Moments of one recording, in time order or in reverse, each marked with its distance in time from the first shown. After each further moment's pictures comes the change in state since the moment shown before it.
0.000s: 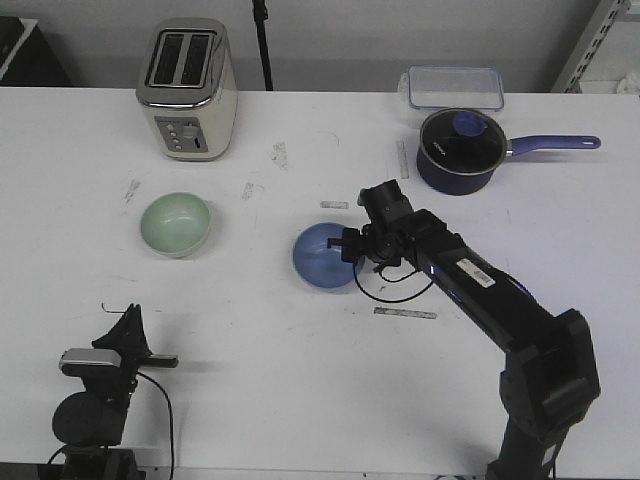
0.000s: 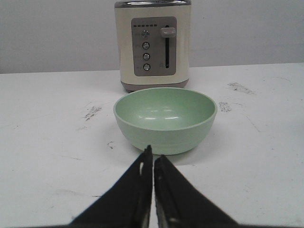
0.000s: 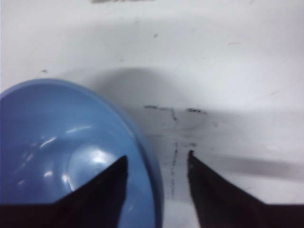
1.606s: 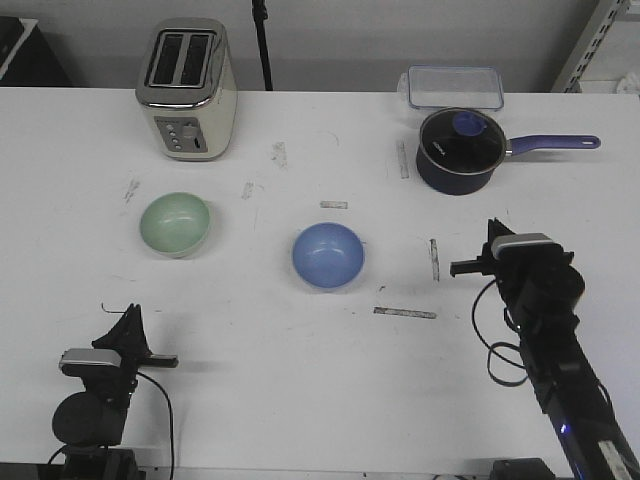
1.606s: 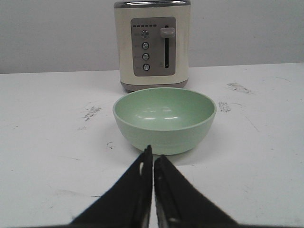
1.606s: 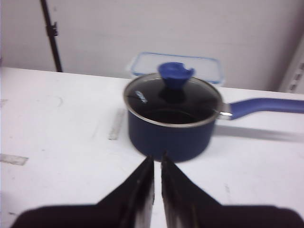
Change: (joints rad) left arm 0.000 0.000 0.000 0.000 0.000 0.000; right arm -0.418 -0.902 -0.808 0.794 0.110 -0.563
